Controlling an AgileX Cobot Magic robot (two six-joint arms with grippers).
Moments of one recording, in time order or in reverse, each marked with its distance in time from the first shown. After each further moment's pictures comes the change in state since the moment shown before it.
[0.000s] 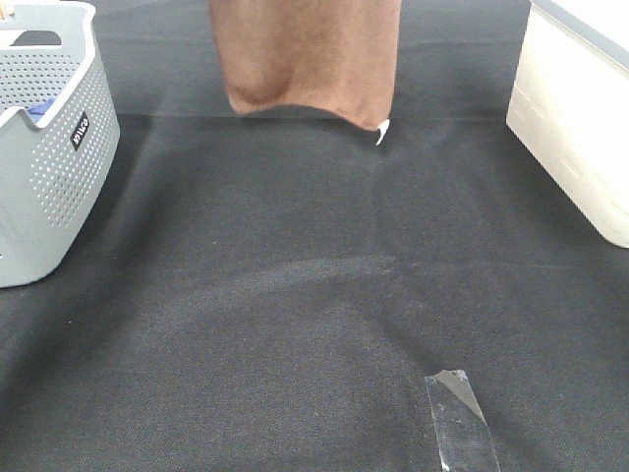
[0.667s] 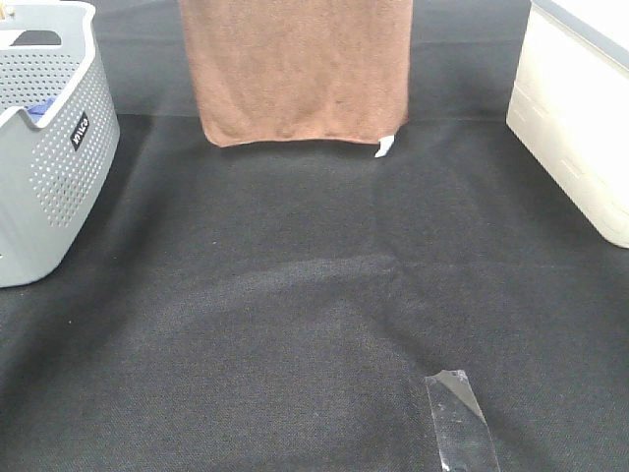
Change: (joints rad) left arm 0.008 0.001 -0.007 0.049 0.027 0.003; right arm 0.000 0.002 -0.001 -0.001 0.062 0.013
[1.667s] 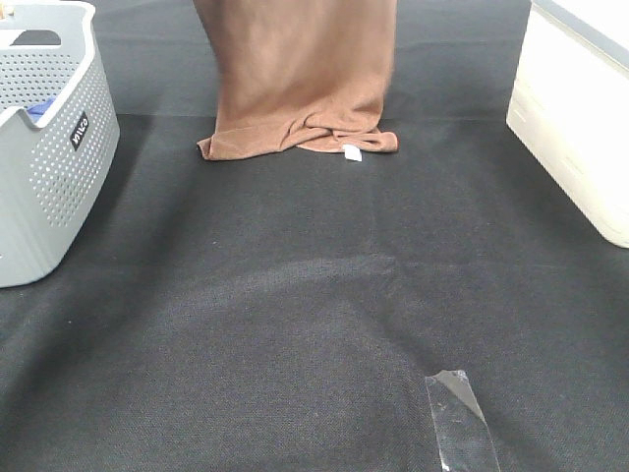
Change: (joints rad) left arm -0.102 0.017 -0.001 -0.186 1.121 -0.172; right arm 0.001 -0.001 0.001 0.072 0.936 0.000
